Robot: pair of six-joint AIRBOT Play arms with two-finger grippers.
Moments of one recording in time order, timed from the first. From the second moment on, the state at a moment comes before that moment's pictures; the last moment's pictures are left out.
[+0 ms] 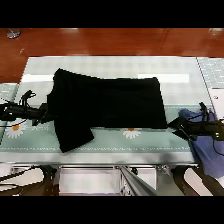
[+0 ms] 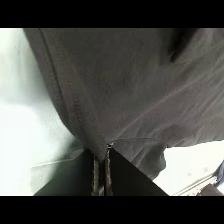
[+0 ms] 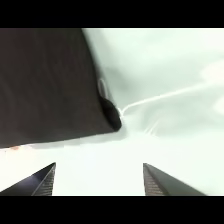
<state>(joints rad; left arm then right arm) 0.45 -1.38 0.76 0.86 -1.26 -1.21 -0.48 -0.97 0.45 -0.93 1.19 1.33</state>
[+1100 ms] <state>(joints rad) 0.46 -1.16 1.29 0.45 -1.14 -1.15 -0.18 -1.33 1.58 -0.85 1.26 1.46</state>
